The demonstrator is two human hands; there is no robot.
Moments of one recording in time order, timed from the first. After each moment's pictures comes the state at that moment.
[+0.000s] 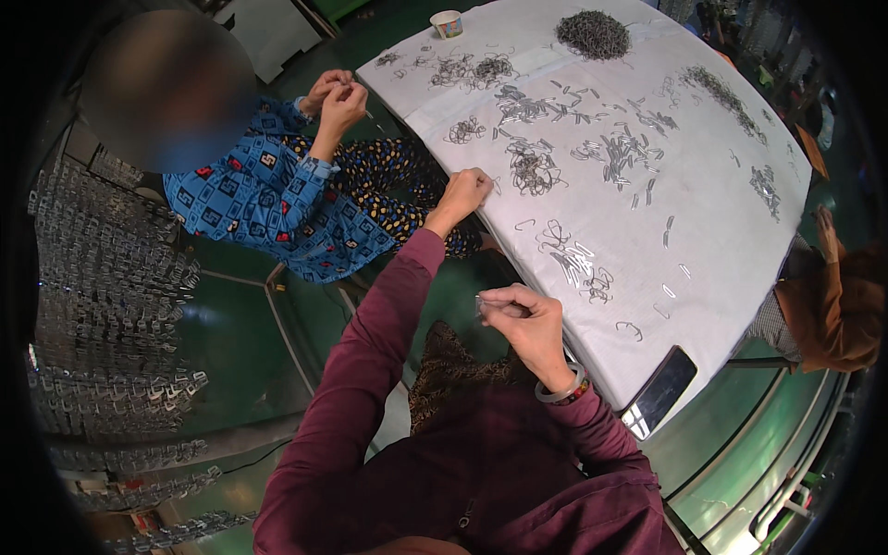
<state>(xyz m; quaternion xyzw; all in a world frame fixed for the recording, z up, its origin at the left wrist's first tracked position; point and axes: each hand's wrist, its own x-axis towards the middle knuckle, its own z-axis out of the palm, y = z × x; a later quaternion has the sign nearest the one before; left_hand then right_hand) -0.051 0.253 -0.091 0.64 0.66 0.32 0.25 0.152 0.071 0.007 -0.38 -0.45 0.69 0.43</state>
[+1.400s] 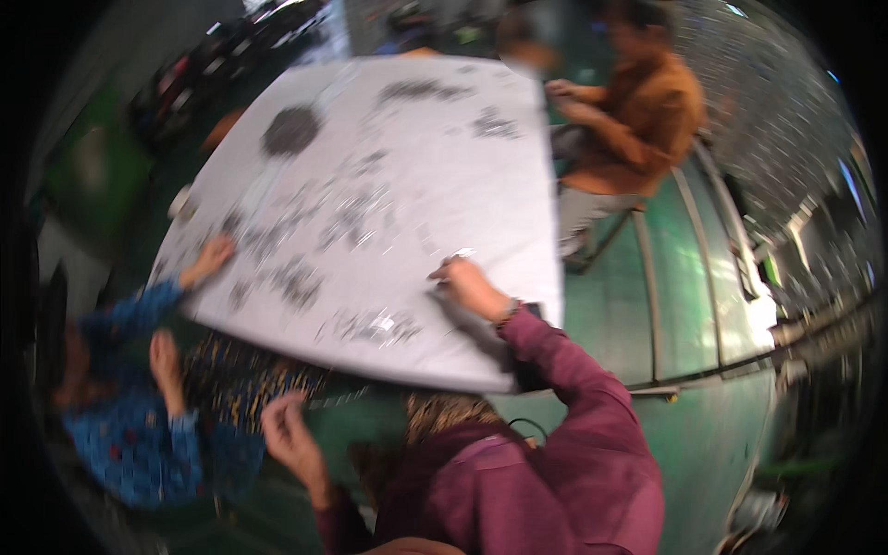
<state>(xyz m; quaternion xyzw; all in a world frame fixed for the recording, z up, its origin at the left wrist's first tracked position) 0.022 0.046 0.033 0.53 0.52 0.59 0.31 0.363 0.153 -0.055 -0.57 -0.77 0.10 0.29</state>
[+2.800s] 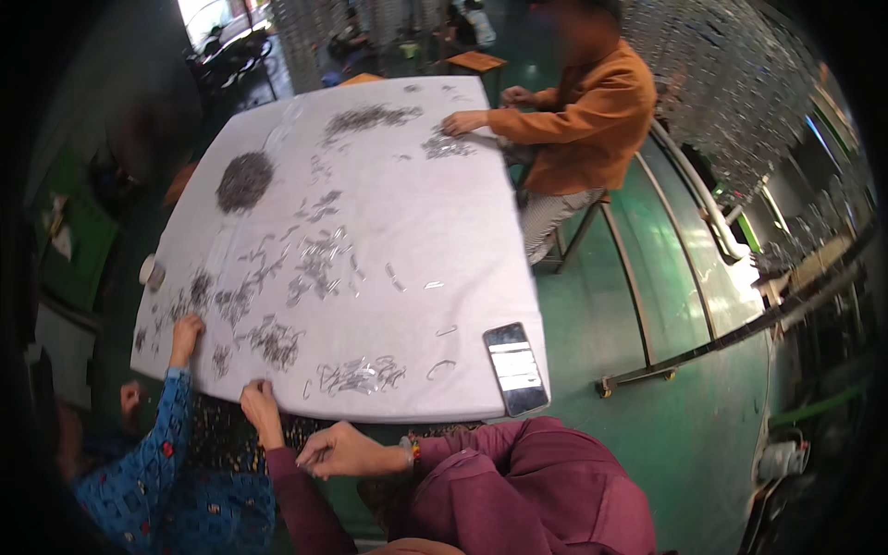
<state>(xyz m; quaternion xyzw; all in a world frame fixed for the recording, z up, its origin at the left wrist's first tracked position) -0.043 0.242 -0.101 0.70 0.67 0.25 0.04 0.146 0.077 0.000 -0.26 -0.44 0.71 0.48</state>
